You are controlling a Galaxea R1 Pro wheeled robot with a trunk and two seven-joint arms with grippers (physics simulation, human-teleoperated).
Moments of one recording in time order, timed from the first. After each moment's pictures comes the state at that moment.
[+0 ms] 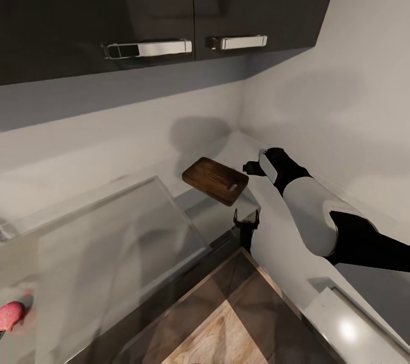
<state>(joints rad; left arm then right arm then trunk) -0.07 0.02 -0.14 -0.25 0.04 -0.50 -0.15 -1.42 0.10 -0.22 -0.28 0.09 0.64 -0.16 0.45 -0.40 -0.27</state>
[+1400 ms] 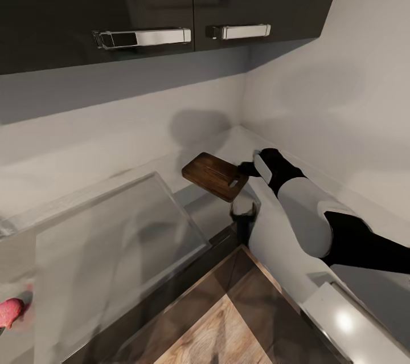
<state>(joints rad) -0.07 0.02 -0.14 -0.25 0.04 -0.50 -0.15 -1.42 0.13 -0.22 -0.28 0.09 0.64 -0.15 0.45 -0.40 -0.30</state>
